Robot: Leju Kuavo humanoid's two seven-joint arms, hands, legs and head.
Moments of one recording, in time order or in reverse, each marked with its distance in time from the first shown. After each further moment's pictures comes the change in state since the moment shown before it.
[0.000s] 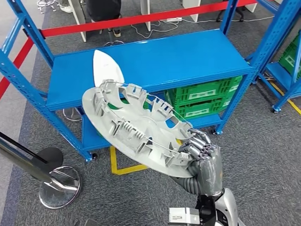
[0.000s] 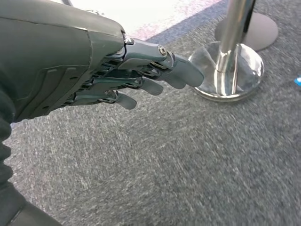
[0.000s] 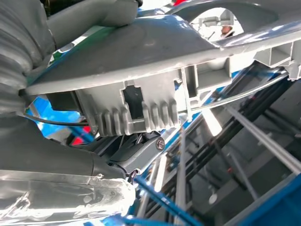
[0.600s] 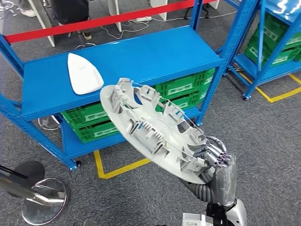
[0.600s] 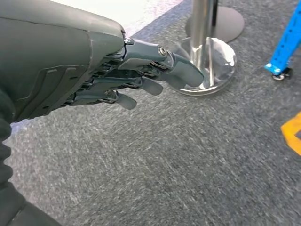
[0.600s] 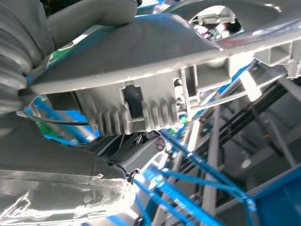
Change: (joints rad) left arm 0.006 -0.005 0.003 0.000 0.008 0.007 0.000; right arm 0.103 0.000 -0.067 -0.064 0.002 -0.041 -0.002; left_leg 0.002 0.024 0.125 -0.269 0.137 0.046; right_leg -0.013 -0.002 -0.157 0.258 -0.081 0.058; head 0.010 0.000
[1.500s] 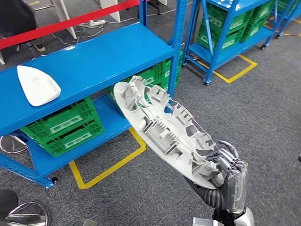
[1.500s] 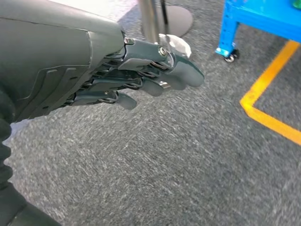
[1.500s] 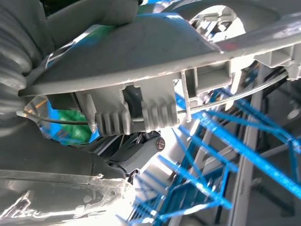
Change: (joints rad) left arm 0.008 -0.004 0.014 0.000 0.012 0.003 -0.003; right arm 0.073 0.014 -0.050 -0.050 -0.002 -0.012 -0.007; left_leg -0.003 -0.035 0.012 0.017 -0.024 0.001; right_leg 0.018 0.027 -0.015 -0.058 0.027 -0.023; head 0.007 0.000
